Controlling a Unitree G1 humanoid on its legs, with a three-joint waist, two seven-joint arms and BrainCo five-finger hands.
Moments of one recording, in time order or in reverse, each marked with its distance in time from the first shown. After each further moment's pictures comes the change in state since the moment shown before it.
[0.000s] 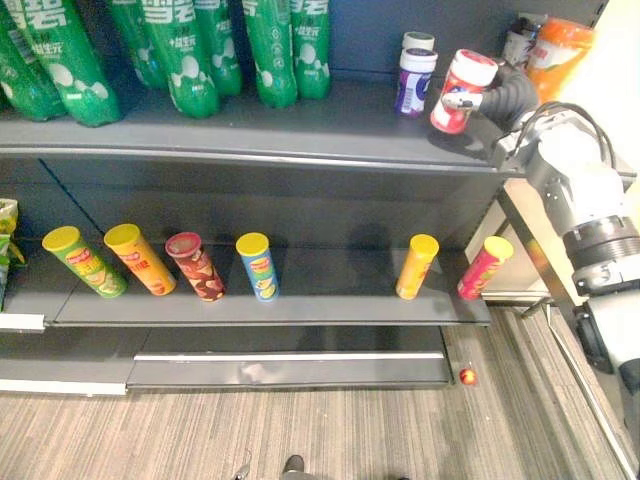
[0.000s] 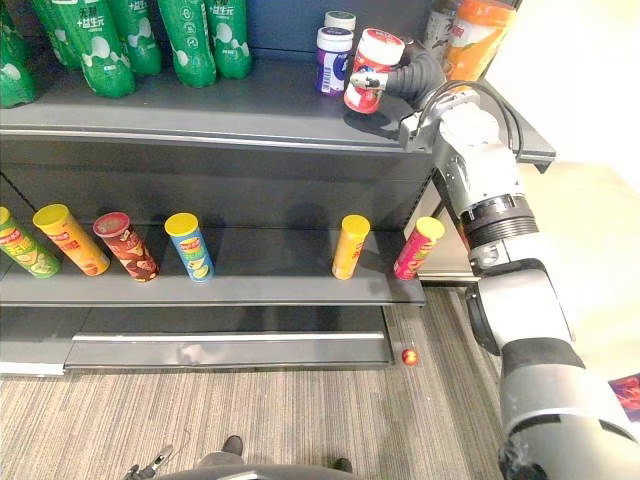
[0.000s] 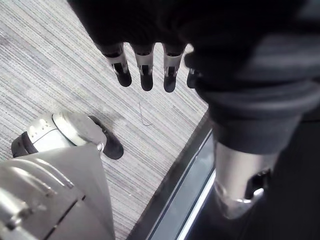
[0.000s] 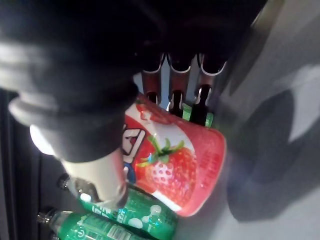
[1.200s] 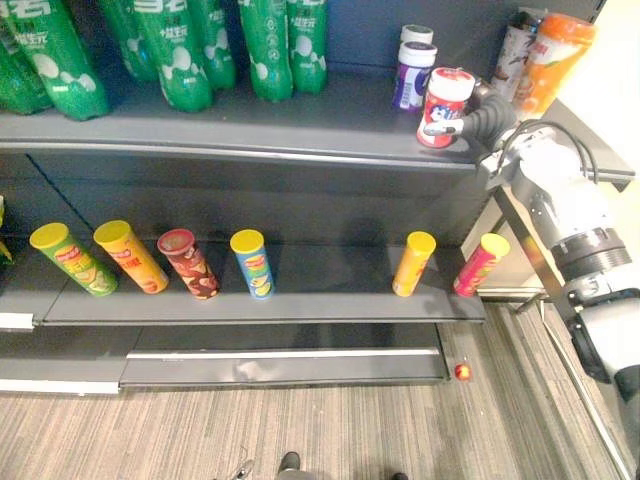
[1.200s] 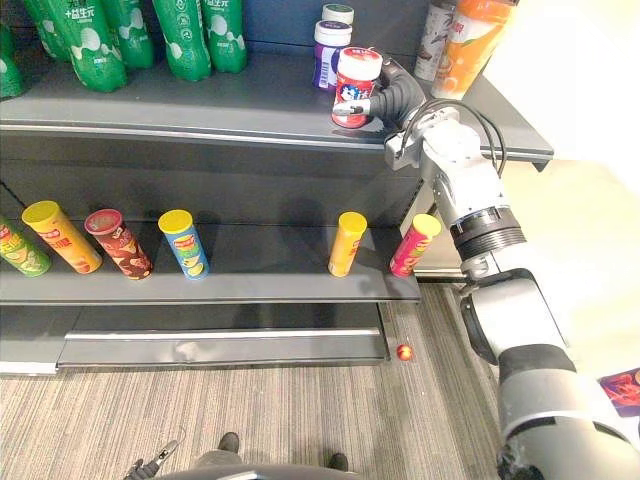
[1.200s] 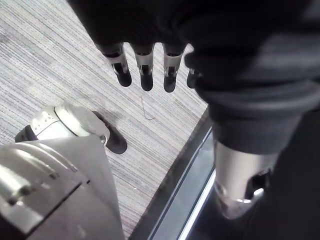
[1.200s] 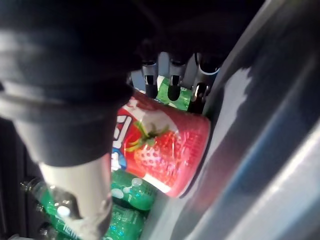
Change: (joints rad) left arm -0.014 0.000 -0.018 -0.001 0.000 0.007 0.002; right arm 0.051 0.012 0.044 -0.045 -0.012 -0.027 0.037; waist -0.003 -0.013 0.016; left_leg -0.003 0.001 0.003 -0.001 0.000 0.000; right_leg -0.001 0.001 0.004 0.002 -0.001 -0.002
